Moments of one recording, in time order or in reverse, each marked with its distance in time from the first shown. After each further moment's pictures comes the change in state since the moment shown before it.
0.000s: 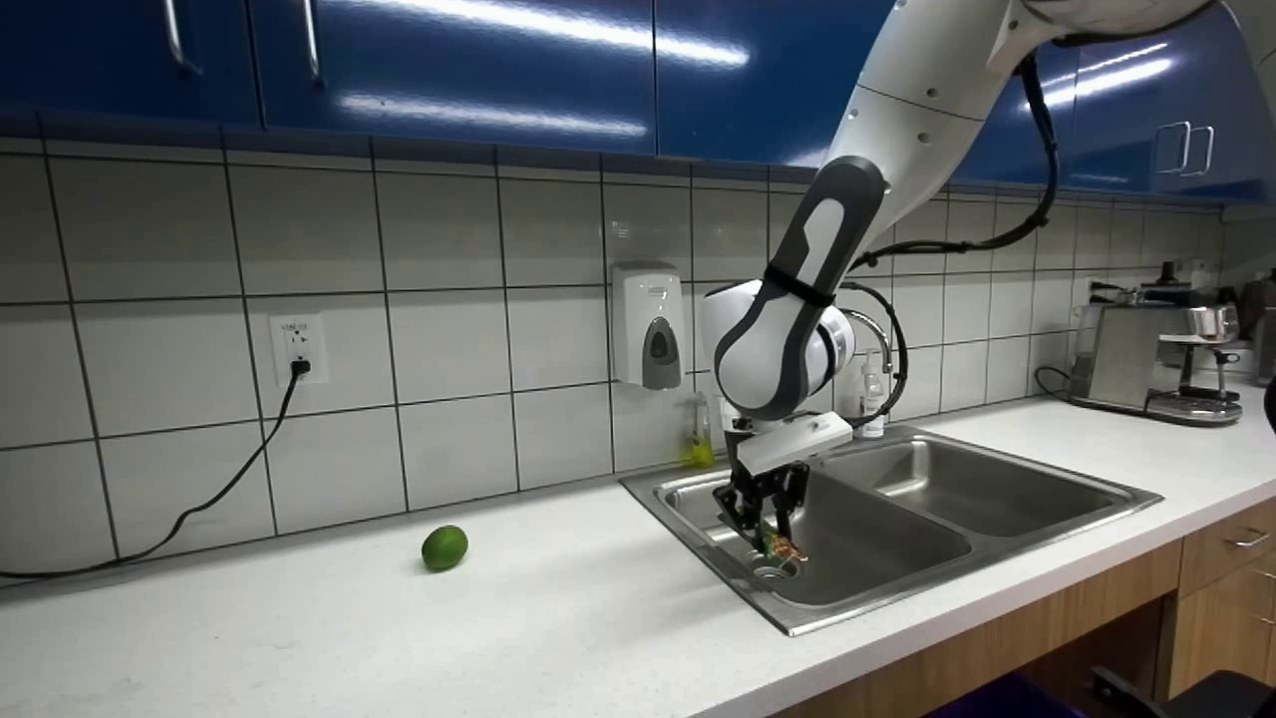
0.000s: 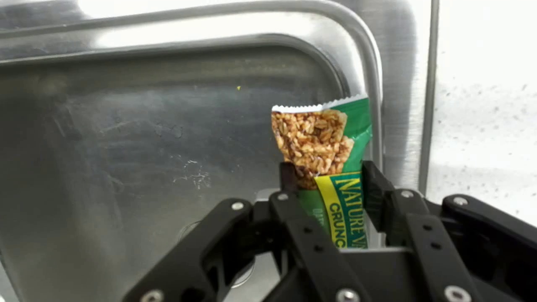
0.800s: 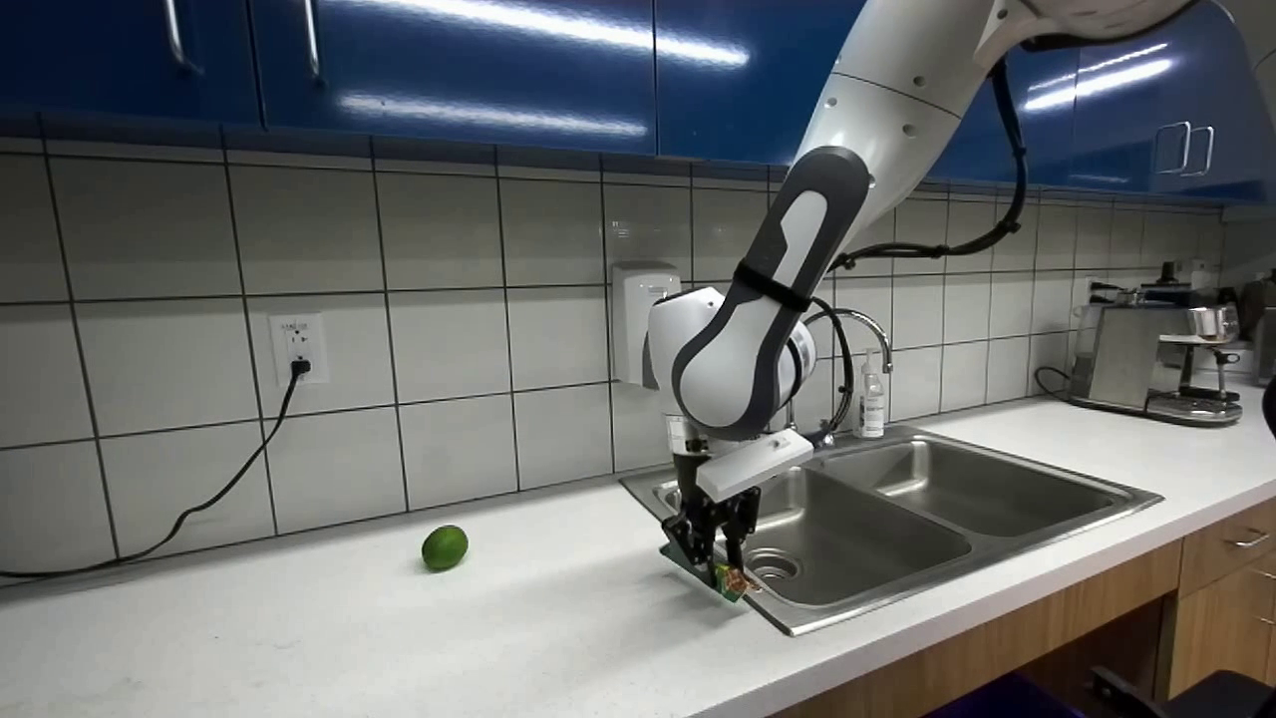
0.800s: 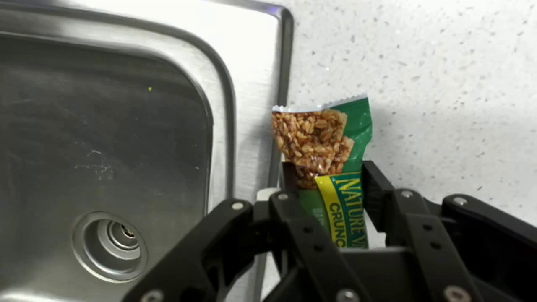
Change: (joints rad) arm 0.017 0.005 0.159 -0.010 -0.006 -0.001 -0.032
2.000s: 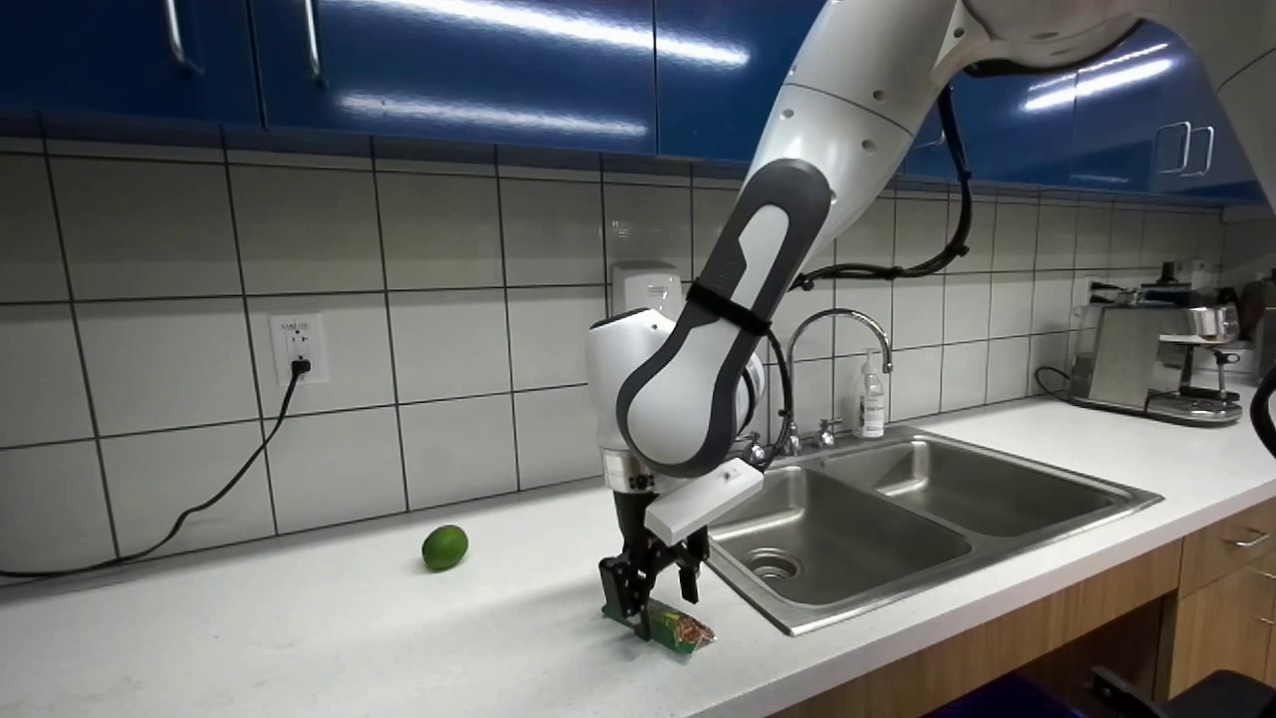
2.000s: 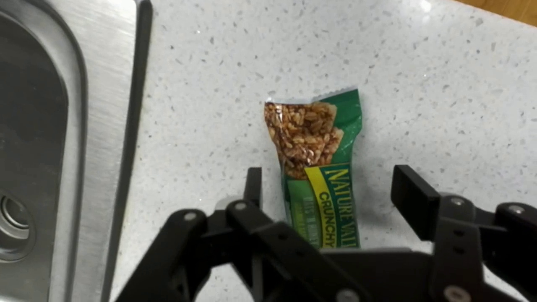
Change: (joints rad) arm 0.080 0.080 0.082 0.061 0.000 -0.003 -0.021
